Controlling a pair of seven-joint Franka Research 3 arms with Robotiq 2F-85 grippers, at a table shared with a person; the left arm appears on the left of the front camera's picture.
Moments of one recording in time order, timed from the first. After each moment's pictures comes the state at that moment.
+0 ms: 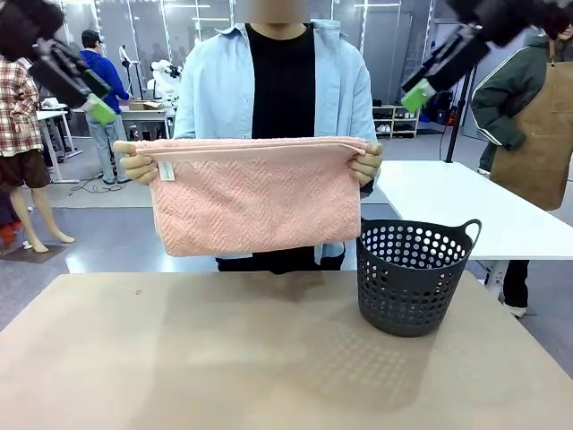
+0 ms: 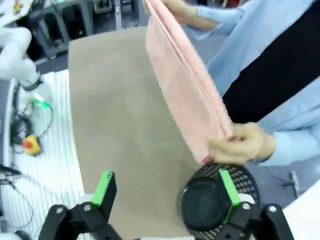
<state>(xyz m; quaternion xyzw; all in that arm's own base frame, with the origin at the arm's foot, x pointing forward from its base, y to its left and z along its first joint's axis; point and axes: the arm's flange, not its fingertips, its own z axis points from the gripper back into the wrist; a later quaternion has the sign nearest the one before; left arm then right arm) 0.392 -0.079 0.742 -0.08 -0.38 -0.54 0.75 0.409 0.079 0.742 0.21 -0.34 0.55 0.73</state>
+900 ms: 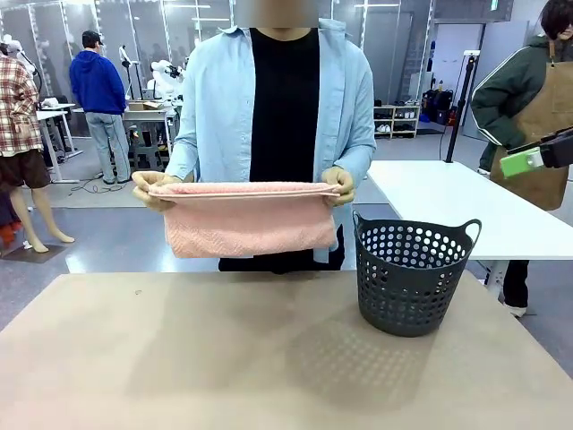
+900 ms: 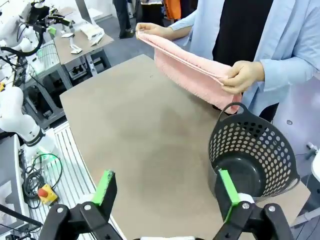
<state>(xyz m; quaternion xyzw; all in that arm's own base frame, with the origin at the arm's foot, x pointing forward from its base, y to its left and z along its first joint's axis) 0.284 0.053 0.638 -0.20 -0.44 -0.31 0.82 0.303 -0.031 0.642 0.28 -0.43 0.37 0.77</state>
